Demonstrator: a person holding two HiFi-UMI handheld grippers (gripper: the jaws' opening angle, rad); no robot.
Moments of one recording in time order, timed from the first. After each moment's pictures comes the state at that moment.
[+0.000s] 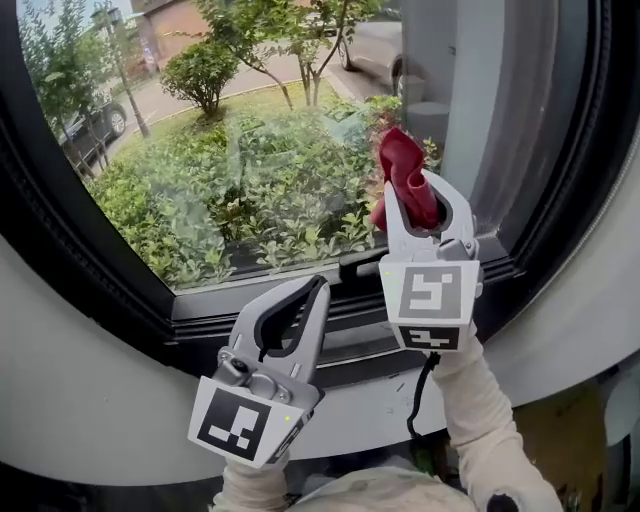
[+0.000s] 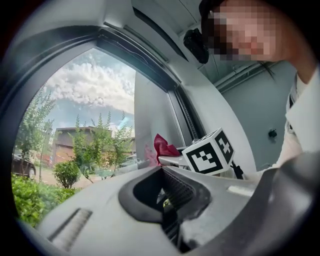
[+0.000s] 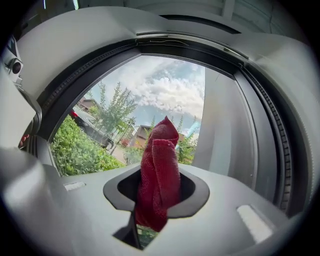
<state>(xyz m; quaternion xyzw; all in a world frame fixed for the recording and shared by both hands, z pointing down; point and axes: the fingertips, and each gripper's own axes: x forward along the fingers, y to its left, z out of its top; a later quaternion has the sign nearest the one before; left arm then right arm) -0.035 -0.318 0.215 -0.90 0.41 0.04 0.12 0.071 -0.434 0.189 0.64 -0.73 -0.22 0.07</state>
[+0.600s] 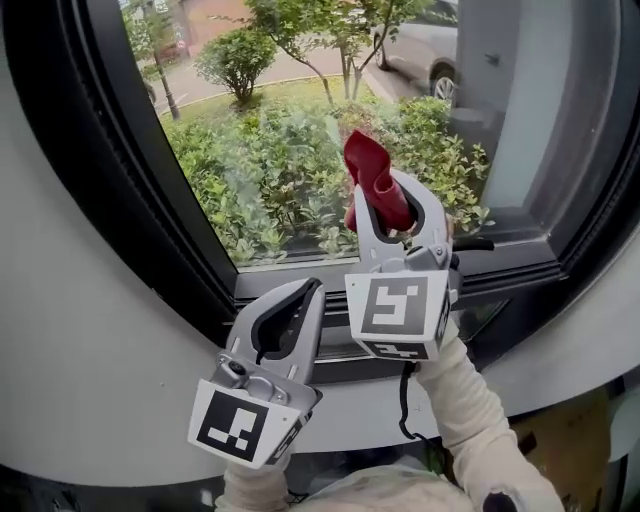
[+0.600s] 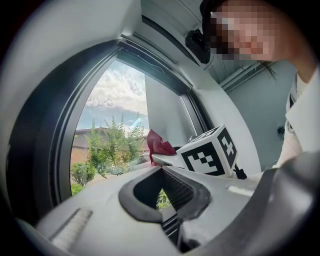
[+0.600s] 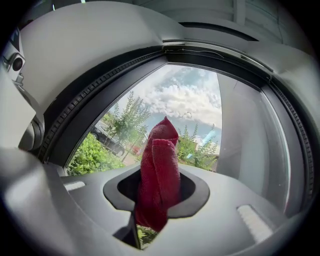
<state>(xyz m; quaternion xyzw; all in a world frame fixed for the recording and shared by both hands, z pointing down) -0.161 -0.297 0.221 -0.87 0.48 0.04 0.11 -0.101 -0.413 0.185 0.58 -0.77 -0.26 0.06</state>
